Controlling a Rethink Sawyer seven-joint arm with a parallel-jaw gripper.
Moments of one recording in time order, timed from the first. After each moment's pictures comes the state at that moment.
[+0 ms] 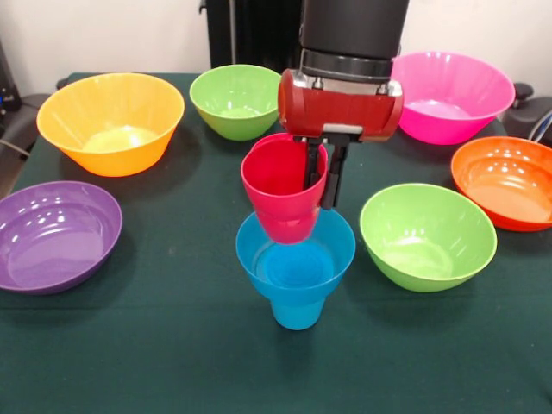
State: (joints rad) arm -0.17 -0.57 0.02 1.38 -0.19 0.37 1.59
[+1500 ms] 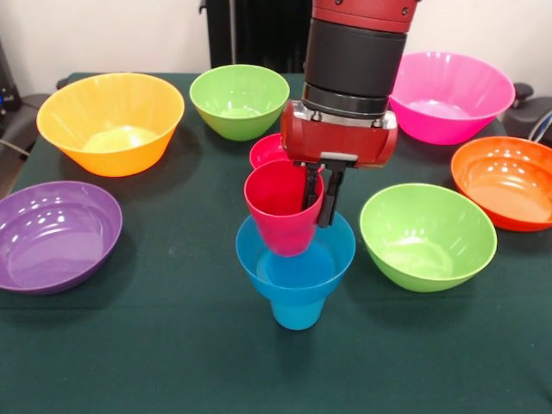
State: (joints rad) arm -0.12 -0.50 -0.04 1.34 -0.16 0.37 1.66
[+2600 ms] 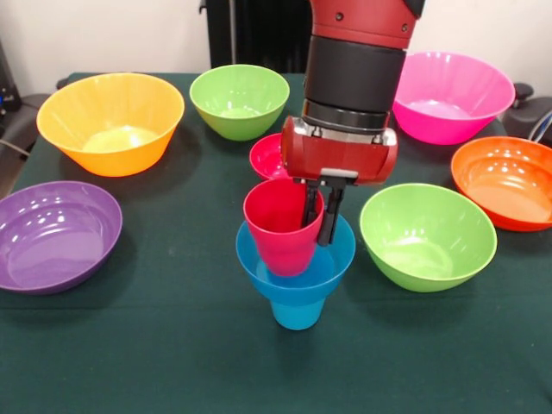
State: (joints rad) arm -0.12 -0.46 -0.06 1.32 -0.16 0.28 1.66
